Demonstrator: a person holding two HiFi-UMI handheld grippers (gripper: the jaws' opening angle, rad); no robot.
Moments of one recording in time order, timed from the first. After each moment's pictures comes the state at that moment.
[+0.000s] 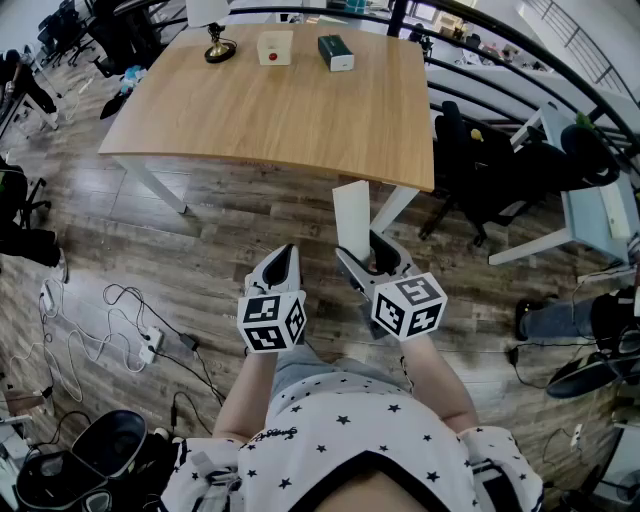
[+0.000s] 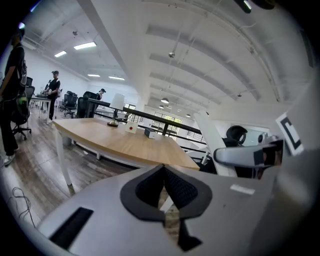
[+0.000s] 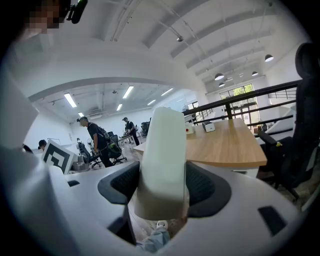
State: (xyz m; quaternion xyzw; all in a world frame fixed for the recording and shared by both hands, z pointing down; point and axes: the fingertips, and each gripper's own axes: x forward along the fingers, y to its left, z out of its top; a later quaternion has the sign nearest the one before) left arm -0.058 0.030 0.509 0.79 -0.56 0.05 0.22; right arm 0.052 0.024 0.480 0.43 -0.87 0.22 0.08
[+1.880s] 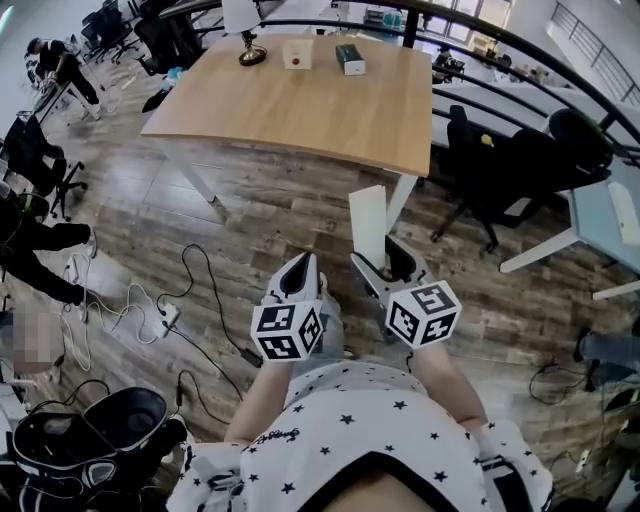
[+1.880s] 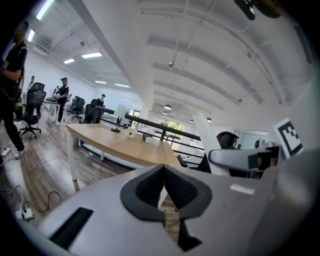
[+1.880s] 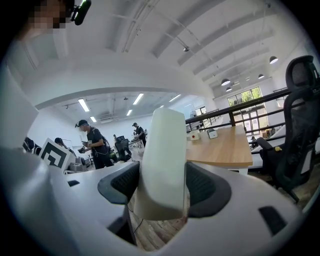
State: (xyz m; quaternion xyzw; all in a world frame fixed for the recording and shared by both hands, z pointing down) left arm 0.025 0.169 0.453 0.78 -0.59 0.02 0.21; right arm 0.128 0.152 0.426 0.41 -0.89 0.18 0.05
